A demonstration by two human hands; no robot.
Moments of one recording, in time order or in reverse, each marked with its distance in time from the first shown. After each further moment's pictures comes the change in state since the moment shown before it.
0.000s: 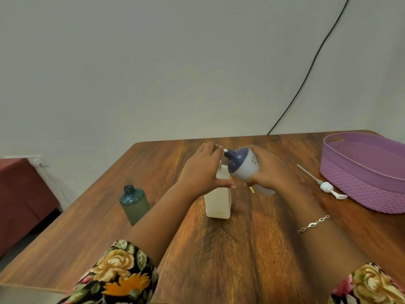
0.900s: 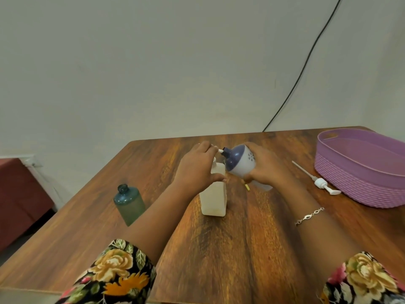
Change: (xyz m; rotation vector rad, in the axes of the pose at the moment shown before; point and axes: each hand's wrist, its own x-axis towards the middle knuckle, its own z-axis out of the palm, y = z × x) left_hand 0.001 0.003 0.003 0.017 0.028 -0.030; right_hand 0.004 0.005 -0.004 -0.035 -0.028 0.025
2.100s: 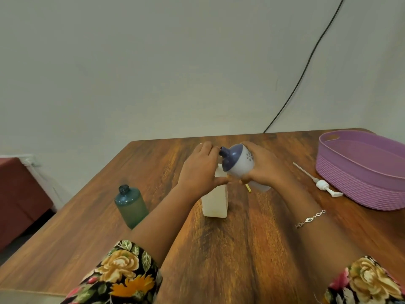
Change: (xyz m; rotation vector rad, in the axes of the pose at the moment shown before) left_hand -0.001 0.000 0.008 0.017 0.055 0.008; right_hand 0.000 -0.011 -0.001 0.042 0.010 -0.056
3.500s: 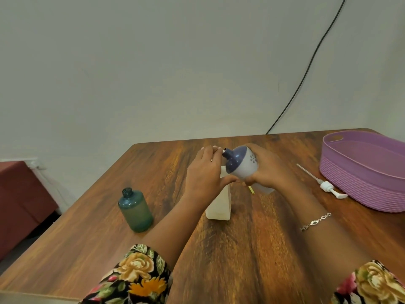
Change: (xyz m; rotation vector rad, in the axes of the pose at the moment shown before) left_hand -0.001 0.000 0.027 0.068 0.307 -0.042; right_hand 0.001 0.001 0.001 -0.016 0.009 0.026
